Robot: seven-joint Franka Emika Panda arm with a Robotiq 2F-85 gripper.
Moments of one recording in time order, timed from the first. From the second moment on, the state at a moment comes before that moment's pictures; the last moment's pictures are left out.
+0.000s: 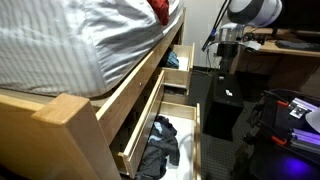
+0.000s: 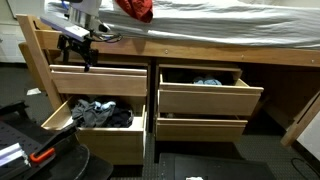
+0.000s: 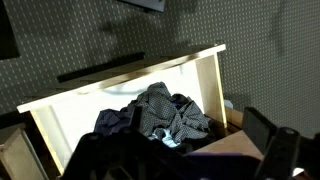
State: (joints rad) arm 0.14 0.09 -0.08 -2.58 0.50 2.46 -0.63
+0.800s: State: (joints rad) arm -0.08 0.33 0.13 -2.17 1.13 2.59 -0.72
